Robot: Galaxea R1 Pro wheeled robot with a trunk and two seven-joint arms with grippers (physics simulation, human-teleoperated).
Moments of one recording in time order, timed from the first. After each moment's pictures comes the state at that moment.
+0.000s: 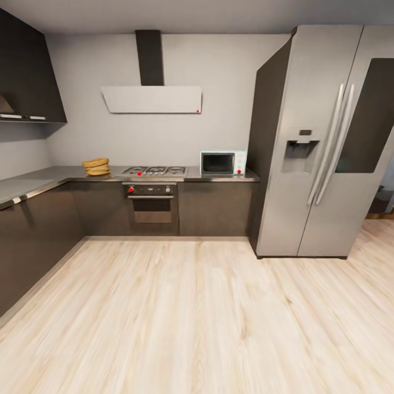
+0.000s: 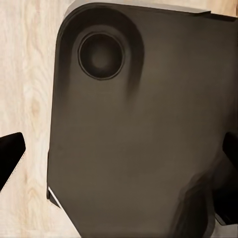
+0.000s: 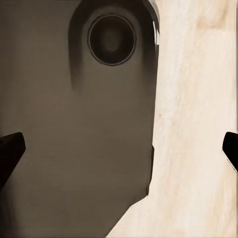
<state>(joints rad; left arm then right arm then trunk) 0.00 -0.02 0.01 -0.03 0.16 0.00 0.02 0.01 -0.02 0.01 0.00 0.00 -0.04 0.00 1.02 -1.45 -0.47</state>
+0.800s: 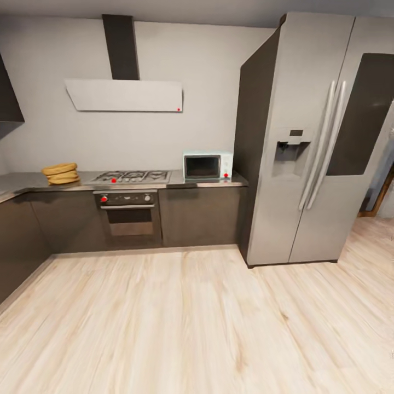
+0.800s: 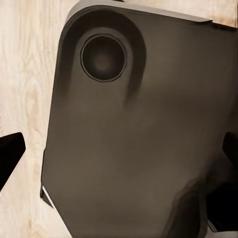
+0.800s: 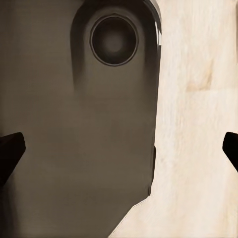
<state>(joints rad) 0.00 -0.02 0.01 -0.03 0.22 -0.01 0.02 0.01 -0.02 0.01 0.00 0.00 -0.04 0.00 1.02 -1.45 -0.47</state>
